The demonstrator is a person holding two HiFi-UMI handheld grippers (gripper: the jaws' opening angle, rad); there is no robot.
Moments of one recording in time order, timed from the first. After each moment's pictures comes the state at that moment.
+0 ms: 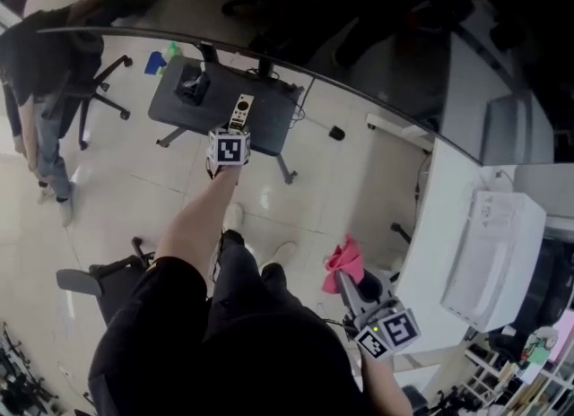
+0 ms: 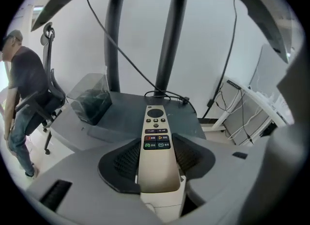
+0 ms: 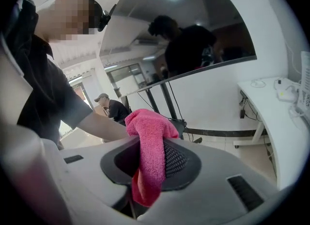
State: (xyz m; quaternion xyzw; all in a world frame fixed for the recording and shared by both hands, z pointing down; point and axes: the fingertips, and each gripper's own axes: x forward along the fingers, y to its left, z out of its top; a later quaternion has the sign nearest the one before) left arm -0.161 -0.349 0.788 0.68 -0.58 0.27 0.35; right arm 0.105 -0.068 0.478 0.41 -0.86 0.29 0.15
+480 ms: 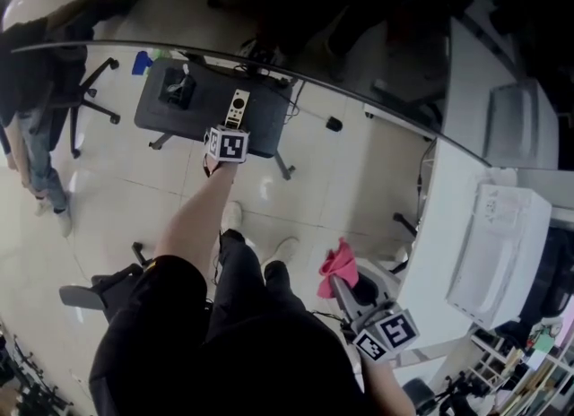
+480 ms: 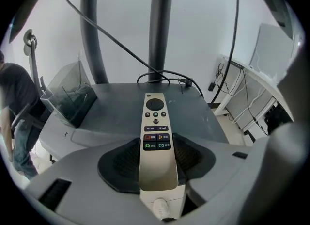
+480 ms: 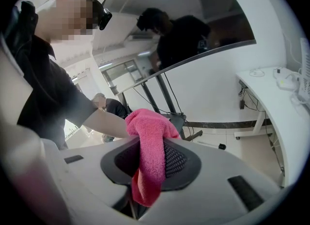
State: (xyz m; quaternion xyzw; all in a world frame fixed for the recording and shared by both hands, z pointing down) left arm -0.153 -0.368 0.838 0.67 -0.55 0.37 0.33; right arm 0.097 -0.074 0.506 0.40 -0.84 0.33 0.17
